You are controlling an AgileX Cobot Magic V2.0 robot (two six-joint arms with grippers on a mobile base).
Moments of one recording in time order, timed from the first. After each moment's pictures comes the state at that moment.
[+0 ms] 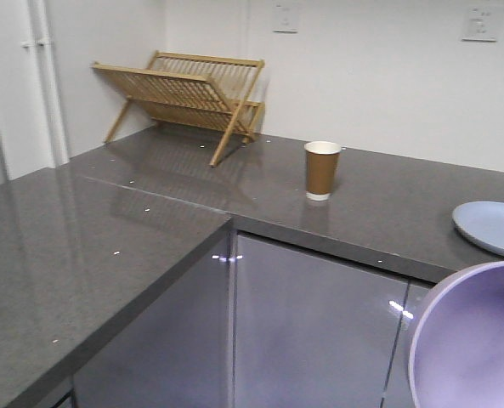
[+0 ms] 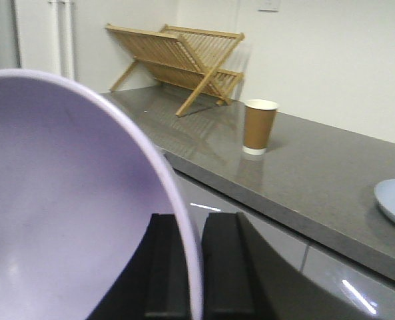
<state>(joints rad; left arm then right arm) -0.18 0.20 -0.53 0.09 0.44 -0.05 -0.14 0.53 -0.58 1.15 0.45 -1.18</state>
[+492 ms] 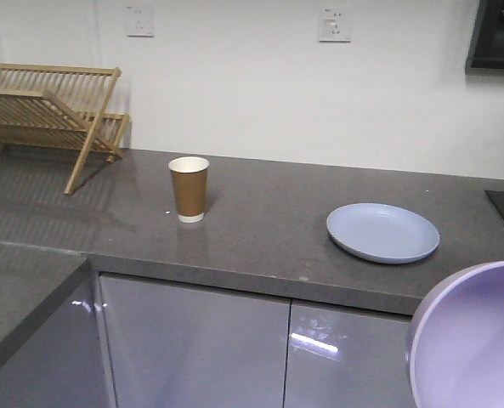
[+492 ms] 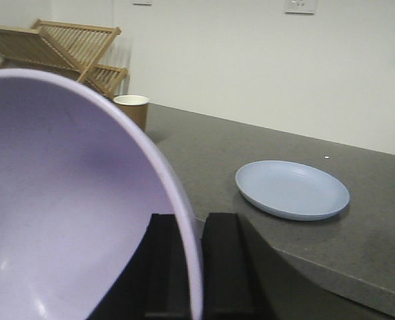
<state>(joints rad) -0.18 0.20 -0.53 0.09 0.44 -0.05 -0.14 0.53 -0.58 1.15 0.45 -1.18</state>
